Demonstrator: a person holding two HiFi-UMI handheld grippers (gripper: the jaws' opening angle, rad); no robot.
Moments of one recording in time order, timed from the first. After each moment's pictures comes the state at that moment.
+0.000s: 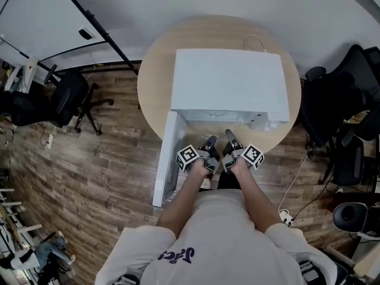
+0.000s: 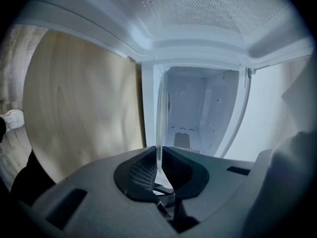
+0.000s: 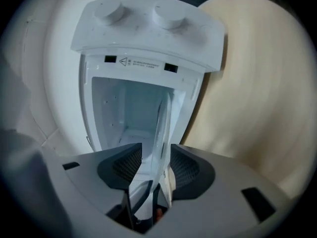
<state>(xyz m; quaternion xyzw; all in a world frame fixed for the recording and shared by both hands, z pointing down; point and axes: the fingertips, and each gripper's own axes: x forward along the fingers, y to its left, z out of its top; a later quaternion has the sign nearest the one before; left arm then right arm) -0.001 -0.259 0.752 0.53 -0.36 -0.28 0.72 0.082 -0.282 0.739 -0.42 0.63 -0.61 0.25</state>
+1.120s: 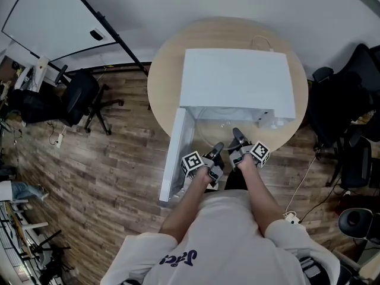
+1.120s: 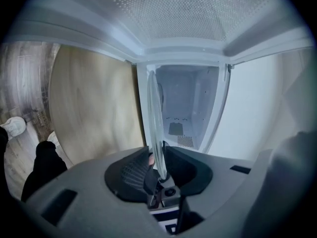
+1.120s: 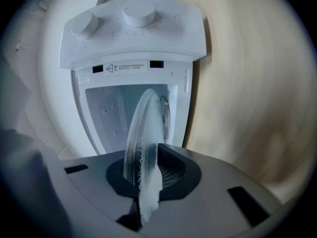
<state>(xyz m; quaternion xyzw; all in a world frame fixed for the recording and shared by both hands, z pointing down) -0.006 -0.218 0.731 0.57 -0.33 -0.26 0.71 0.077 -0.285 0.744 -0.38 0.58 -0.65 0.31</state>
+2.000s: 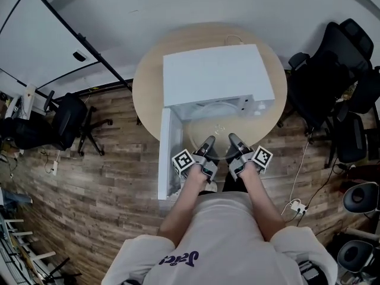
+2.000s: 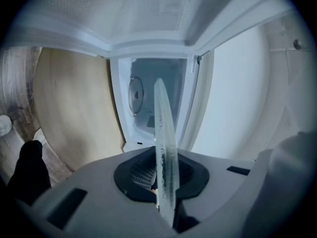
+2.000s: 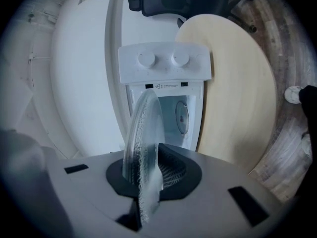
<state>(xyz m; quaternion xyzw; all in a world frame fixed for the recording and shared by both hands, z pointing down) 0.004 -0.210 0.670 0.61 -0.28 -0.29 0.68 0.103 -0.202 0.658 -0.36 0.59 -0.62 0.36</state>
